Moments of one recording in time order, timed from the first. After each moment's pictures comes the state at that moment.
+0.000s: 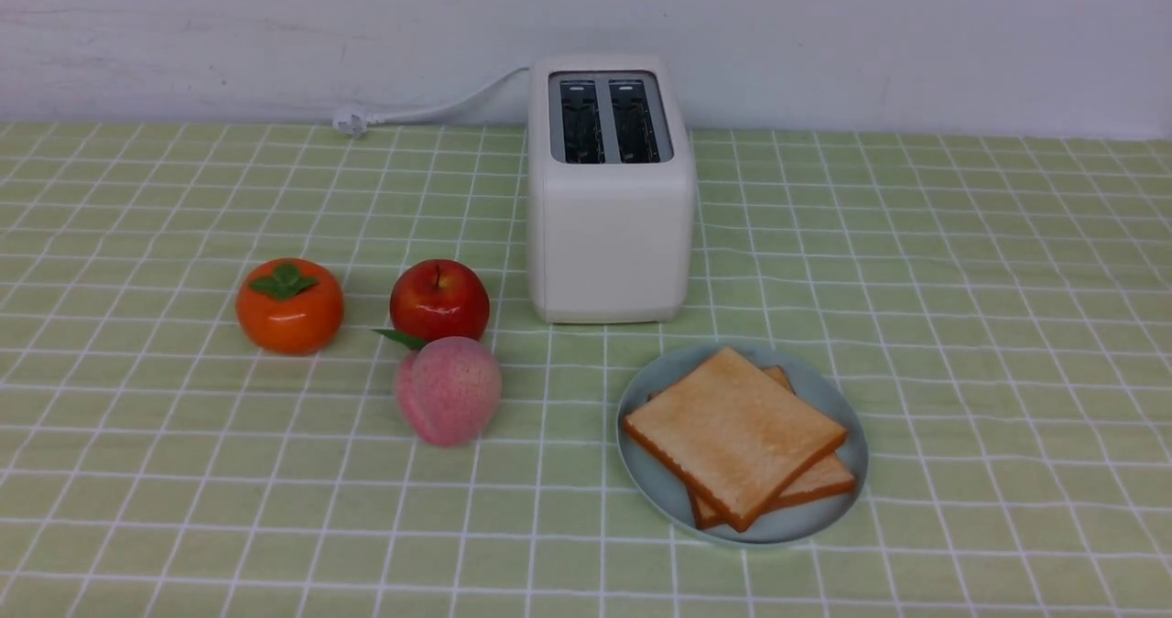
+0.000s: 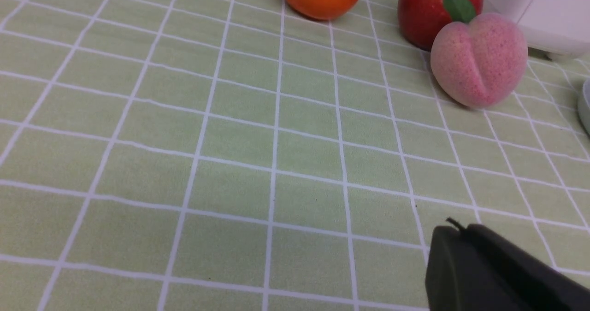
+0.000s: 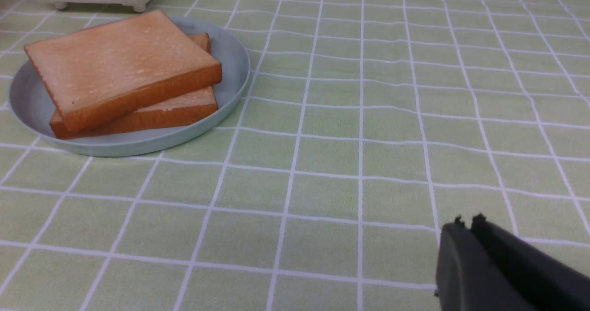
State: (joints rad) right arm 0.02 -0.01 0.01 0.13 0.40 -0.10; left arm -0.07 -0.01 0.03 -0.16 0.39 -0.15
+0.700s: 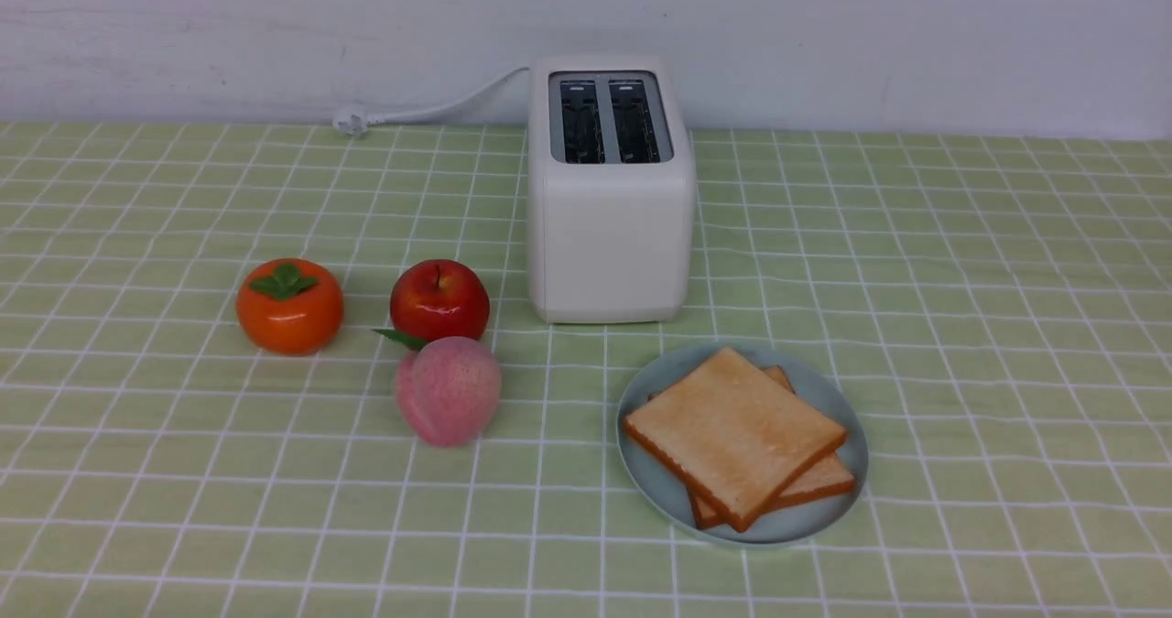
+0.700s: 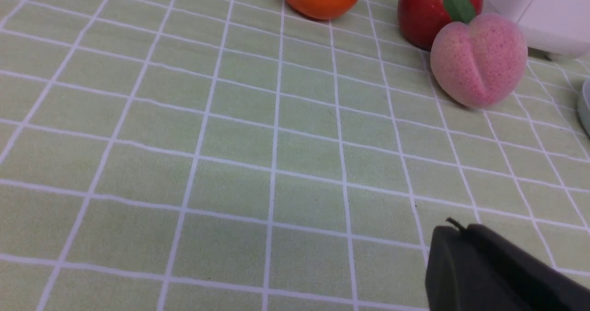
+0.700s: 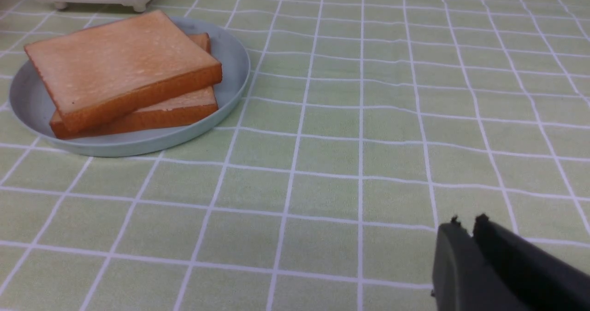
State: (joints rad) right arm 0.02 -0.01 0.01 0.13 0.40 -0.10; left arm -0.07 -0.01 0.03 -0.16 0.39 -0.15
